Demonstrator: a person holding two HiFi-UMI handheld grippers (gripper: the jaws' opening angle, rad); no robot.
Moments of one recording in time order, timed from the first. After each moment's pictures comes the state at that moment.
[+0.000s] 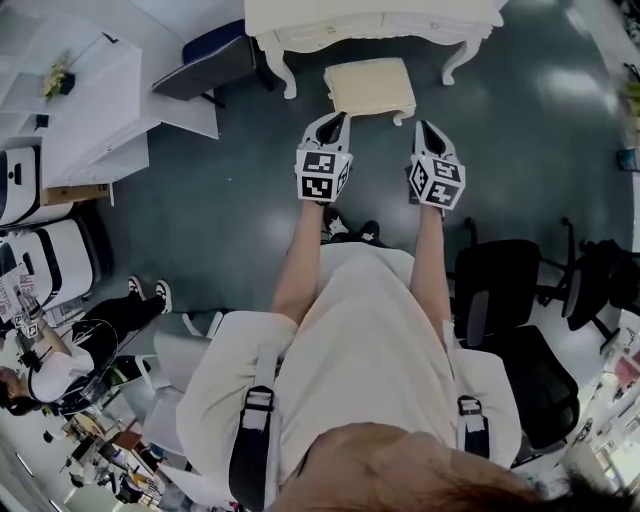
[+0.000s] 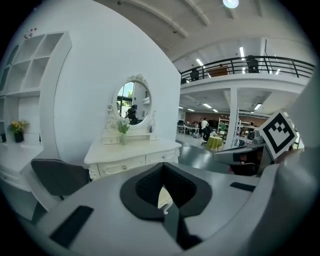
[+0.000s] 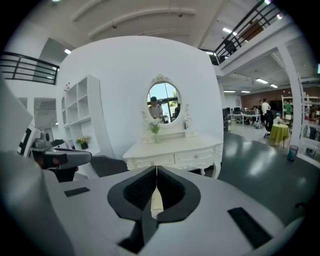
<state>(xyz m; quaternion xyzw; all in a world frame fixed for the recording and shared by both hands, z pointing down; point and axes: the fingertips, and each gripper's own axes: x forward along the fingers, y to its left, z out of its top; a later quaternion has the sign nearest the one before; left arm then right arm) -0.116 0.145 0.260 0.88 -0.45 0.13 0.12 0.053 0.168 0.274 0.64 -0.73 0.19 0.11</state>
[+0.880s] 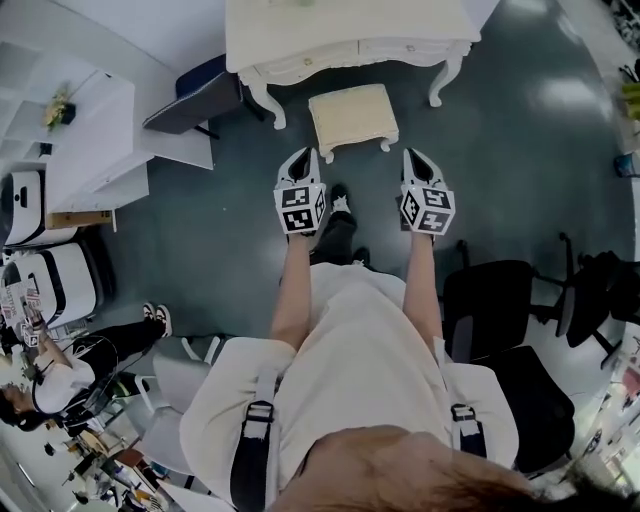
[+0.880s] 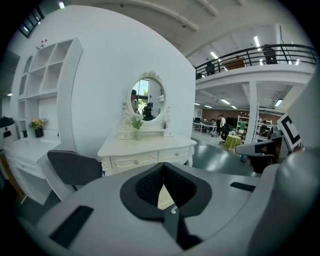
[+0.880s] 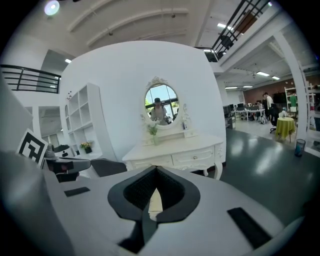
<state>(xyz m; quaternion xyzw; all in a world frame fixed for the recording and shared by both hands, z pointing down) -0.104 0.131 0.285 0.82 -0.53 0.14 0.14 0.119 0.161 0.279 0.62 -0.75 0.21 0.08</state>
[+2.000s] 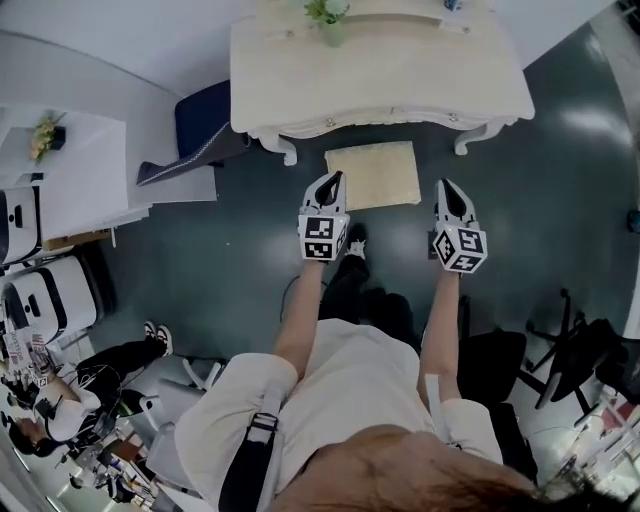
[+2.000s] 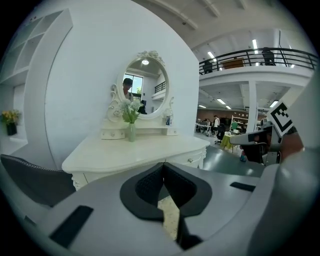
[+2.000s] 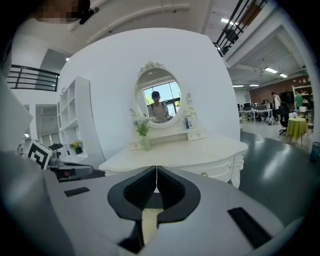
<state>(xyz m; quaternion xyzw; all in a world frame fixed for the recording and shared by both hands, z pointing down) -0.073 -0.145 0.377 0.85 -0.49 0.14 0.13 0.158 -0.122 0.347 0.60 -0.77 0.20 0.08</state>
